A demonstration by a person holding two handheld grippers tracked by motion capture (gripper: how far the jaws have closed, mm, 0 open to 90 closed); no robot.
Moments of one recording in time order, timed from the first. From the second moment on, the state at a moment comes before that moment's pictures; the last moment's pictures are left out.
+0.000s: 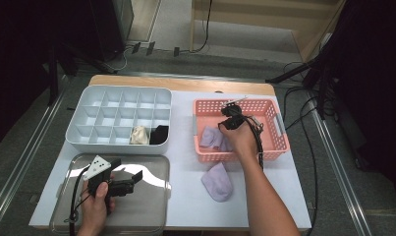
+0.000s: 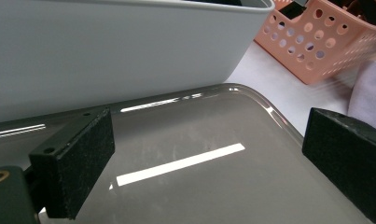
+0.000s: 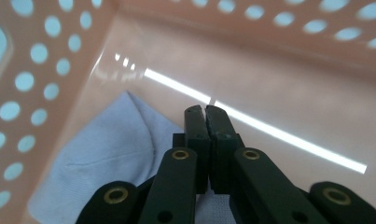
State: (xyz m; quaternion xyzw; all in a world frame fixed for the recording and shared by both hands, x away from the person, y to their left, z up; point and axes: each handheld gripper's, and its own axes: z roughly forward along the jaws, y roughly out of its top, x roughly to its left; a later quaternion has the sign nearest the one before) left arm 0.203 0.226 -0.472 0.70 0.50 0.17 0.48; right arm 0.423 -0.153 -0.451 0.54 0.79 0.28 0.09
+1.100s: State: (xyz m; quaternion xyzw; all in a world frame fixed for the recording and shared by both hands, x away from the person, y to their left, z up) left arm 0.203 0.225 -0.472 0.70 0.50 0.17 0.48; right arm 0.400 -0.156 -0.417 0.51 0.75 0.37 0.18
